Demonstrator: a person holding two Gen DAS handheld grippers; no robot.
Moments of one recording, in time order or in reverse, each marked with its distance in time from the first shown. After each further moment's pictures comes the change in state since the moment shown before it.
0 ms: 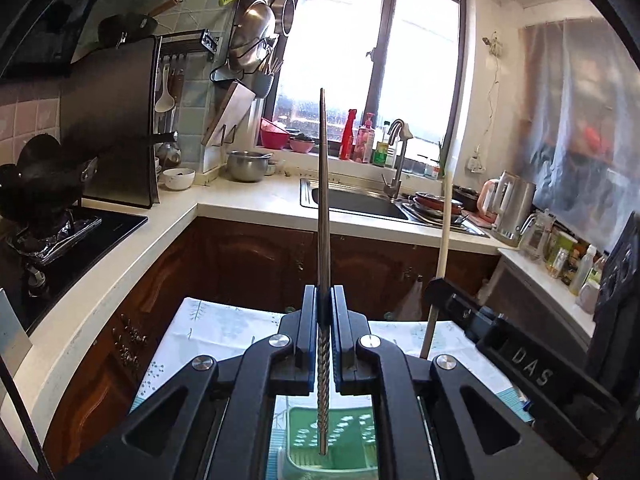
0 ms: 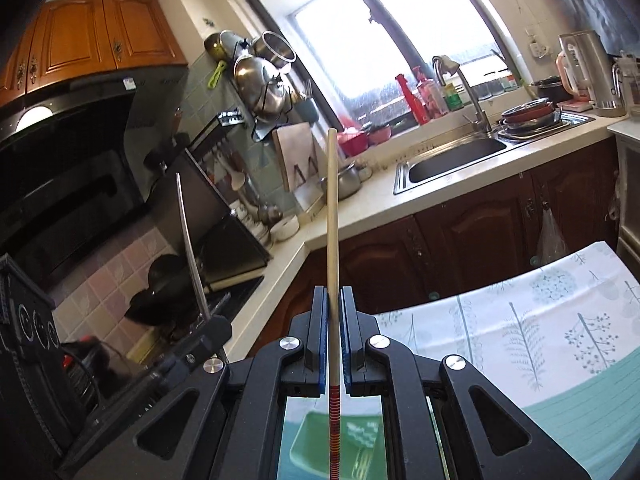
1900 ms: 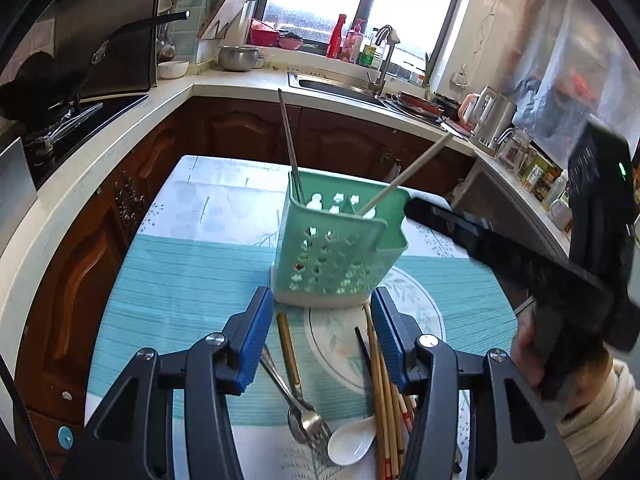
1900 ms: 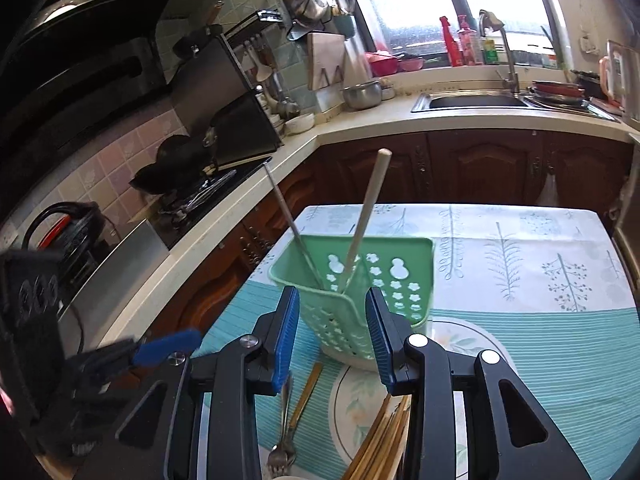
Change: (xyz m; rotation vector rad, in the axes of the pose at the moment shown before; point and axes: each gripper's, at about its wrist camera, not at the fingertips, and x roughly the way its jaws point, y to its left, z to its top) left arm -0.086 0.020 -0.130 -0.024 0.359 -0.090; right arm -0.047 -0.019 -0.122 -0.219 0.311 -0.019
